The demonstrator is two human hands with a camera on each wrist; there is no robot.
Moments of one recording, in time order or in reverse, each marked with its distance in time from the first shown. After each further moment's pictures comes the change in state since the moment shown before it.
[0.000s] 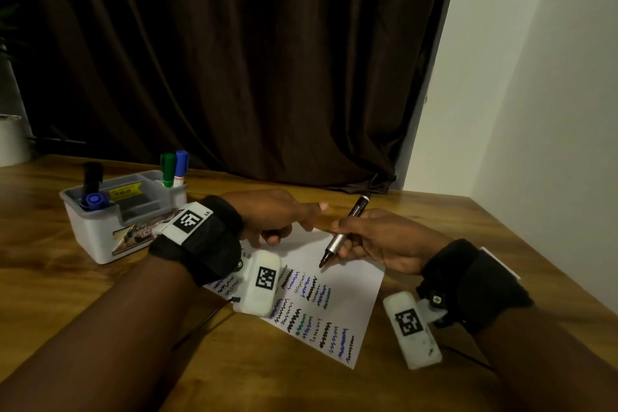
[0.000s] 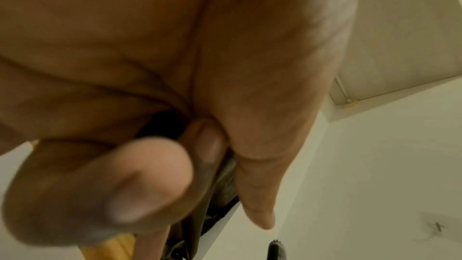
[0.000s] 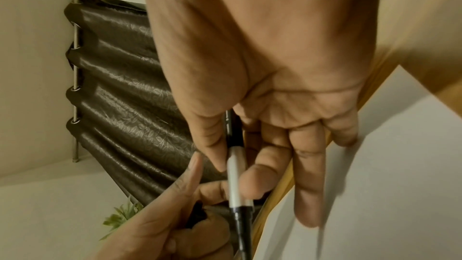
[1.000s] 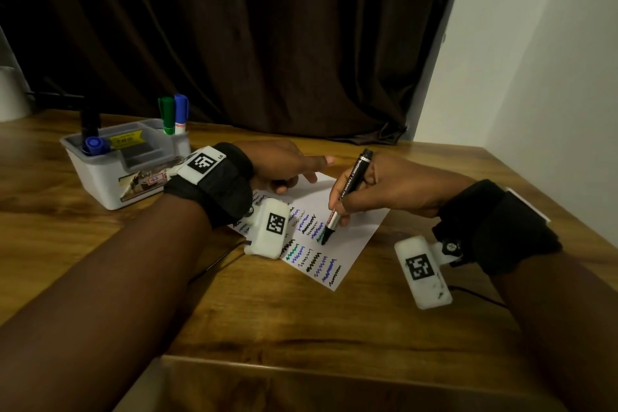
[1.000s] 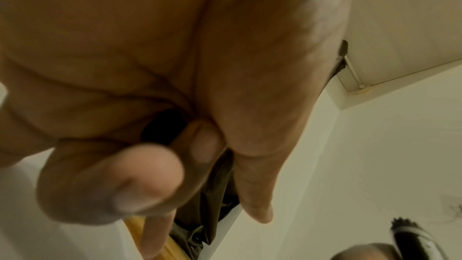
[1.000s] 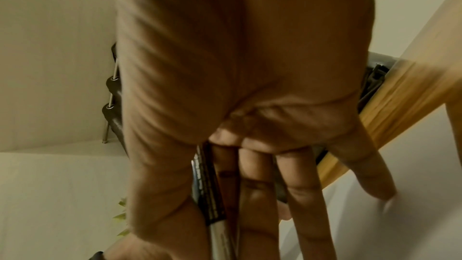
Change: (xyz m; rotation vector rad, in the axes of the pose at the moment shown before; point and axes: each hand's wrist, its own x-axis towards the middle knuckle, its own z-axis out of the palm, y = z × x) left_hand 0.006 0.001 0.009 0.032 0.041 -0.067; right_hand -0.022 -0.017 0.010 -0.555 -0.177 -0.168
